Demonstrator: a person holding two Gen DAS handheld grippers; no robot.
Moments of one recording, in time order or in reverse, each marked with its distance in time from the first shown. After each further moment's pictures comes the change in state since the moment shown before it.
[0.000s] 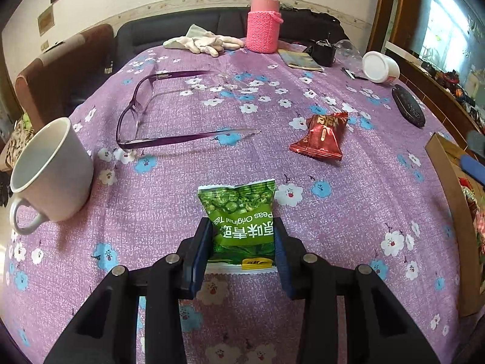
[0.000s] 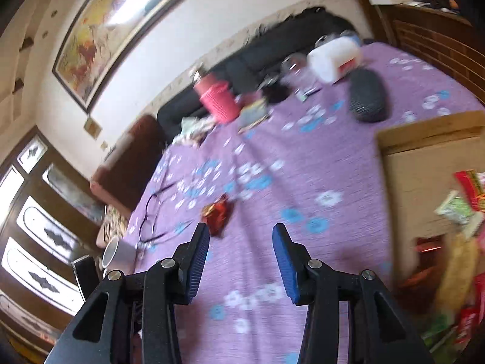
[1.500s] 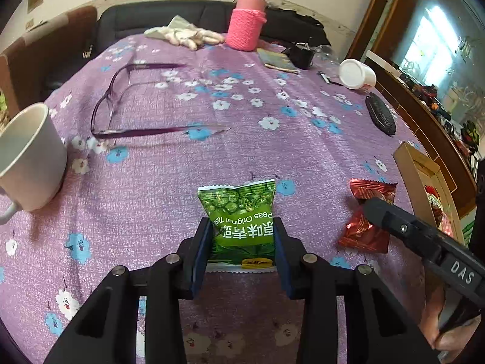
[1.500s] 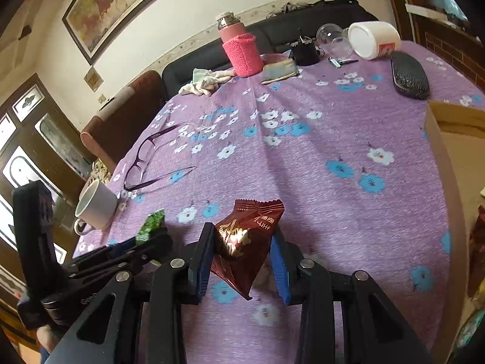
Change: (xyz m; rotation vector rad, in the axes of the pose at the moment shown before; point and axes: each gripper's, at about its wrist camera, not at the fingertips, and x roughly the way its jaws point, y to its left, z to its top) left arm -0.007 -0.003 0.002 -0.035 0.017 -0.176; right arm 0.045 0.017 -0.049 -0.166 0.064 -0.047
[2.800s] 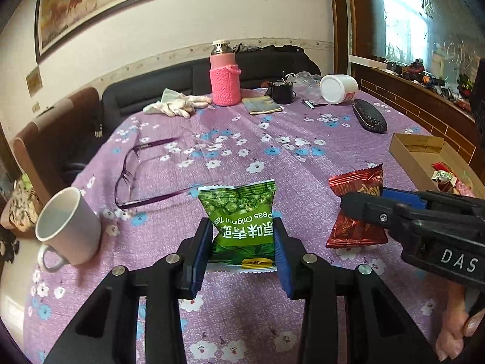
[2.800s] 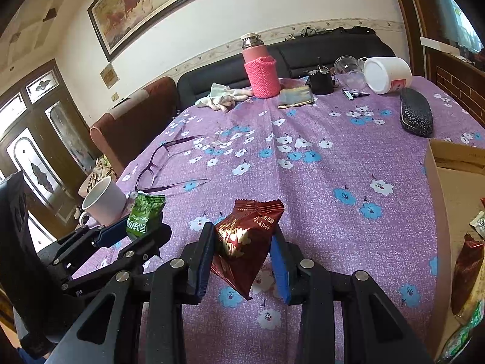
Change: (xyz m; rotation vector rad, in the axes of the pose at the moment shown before) left arm -0.034 -0.048 -0.012 0.256 -0.248 0.178; right arm -0.015 0.020 -0.003 -0.124 -0.091 -0.010
